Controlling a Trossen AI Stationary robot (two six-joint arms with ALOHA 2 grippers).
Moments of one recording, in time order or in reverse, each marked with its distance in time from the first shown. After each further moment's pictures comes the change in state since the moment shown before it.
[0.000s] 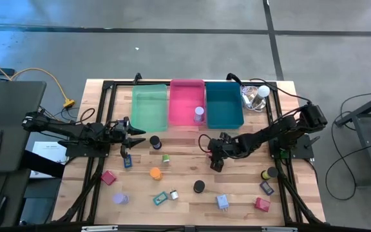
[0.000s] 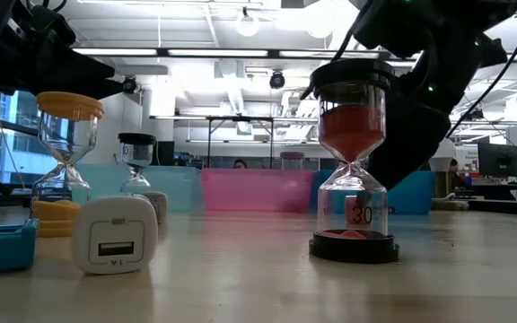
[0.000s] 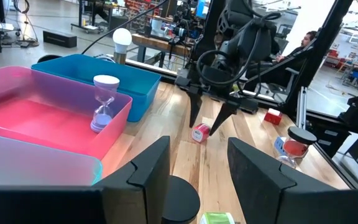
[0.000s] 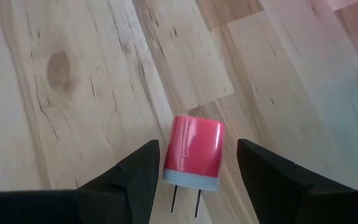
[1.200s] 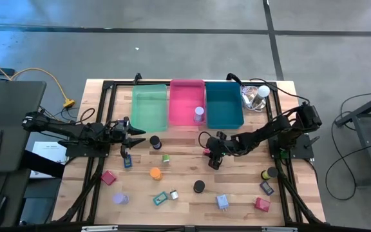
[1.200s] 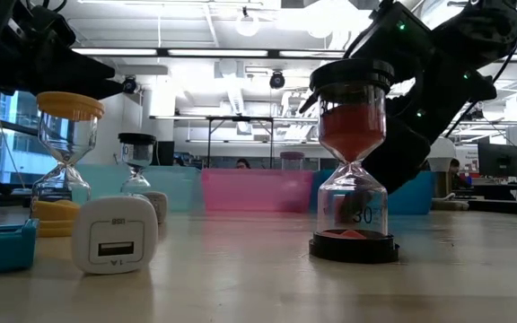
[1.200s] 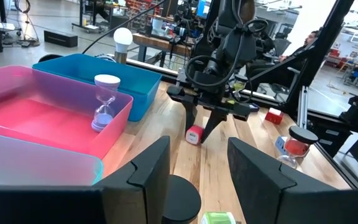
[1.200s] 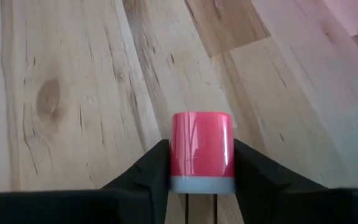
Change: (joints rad) left arm 0.000 0.000 0.000 -0.003 -0.002 0.001; right arm -0.063 0.080 -0.098 0.305 -0.048 -0.086
